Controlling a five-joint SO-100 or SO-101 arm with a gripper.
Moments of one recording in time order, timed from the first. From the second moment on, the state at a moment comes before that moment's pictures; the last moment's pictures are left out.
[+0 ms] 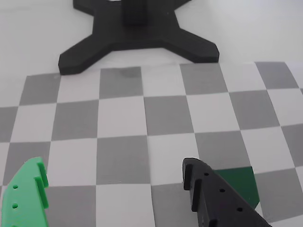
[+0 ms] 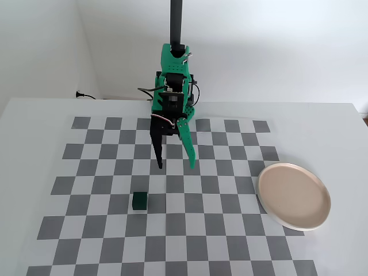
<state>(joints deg) 2.7 183.7 178.2 25.8 -90.4</state>
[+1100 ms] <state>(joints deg) 17.4 129.5 157.6 2.3 -93.1</state>
